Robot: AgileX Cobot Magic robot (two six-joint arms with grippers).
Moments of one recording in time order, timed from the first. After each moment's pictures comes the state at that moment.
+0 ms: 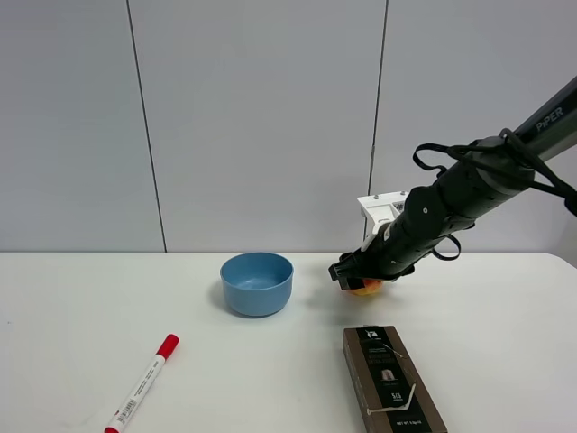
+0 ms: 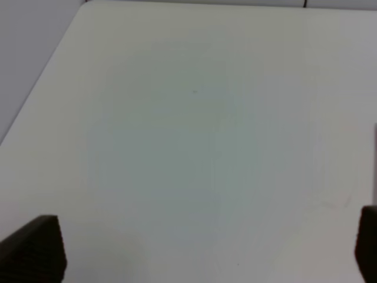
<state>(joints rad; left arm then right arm) 0.10 -0.01 -0.51 0.05 1.06 -0.04 0.34 2.24 -1.39 -0.11 0.04 0.00</state>
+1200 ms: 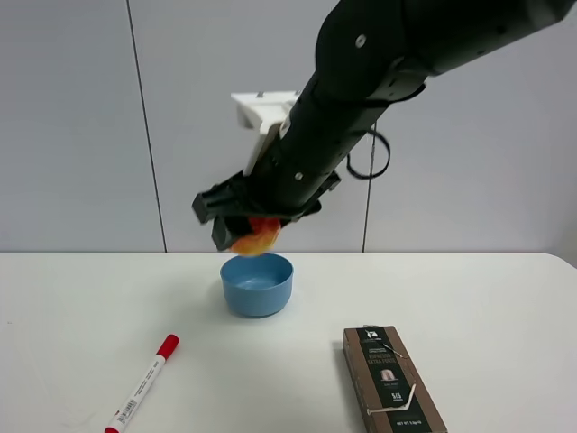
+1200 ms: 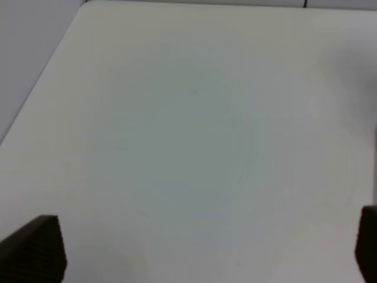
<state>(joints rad) 0.10 -0.01 -0.51 0.05 1.06 -0.04 0.76 1.88 -1.40 0.03 0.43 -0.05</state>
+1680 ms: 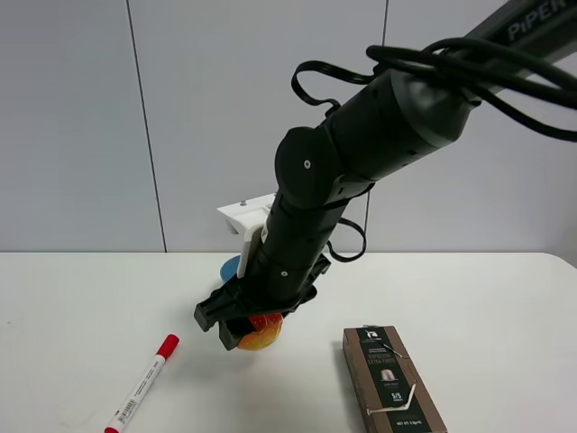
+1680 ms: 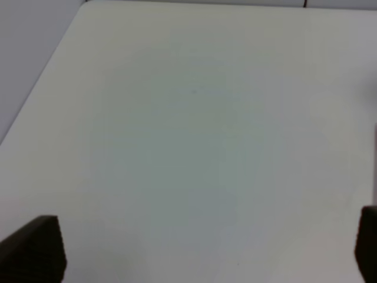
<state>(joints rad) 0.10 -0.01 -0.51 0.05 1.06 -0.04 0.78 2.08 -1.40 0.04 0.49 -0.05</state>
